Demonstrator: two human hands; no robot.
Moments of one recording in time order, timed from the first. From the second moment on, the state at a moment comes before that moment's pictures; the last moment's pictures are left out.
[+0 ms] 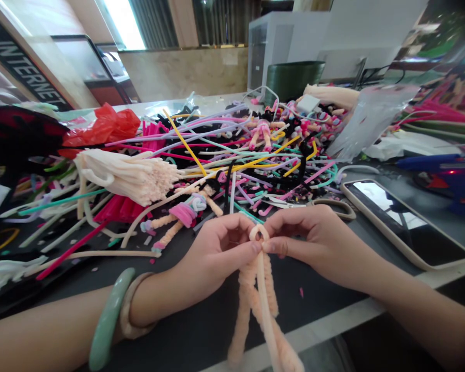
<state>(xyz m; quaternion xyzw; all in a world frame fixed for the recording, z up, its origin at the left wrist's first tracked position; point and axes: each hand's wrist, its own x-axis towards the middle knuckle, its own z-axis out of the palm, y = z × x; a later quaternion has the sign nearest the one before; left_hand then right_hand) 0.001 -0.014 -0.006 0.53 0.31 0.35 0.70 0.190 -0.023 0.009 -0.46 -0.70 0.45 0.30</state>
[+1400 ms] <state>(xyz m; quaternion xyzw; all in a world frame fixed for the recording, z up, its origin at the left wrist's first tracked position) 0.001 -0.016 -0.009 0.55 0.30 0.34 0.70 0.192 -0.023 0.006 -0.43 -0.66 0.53 0.33</state>
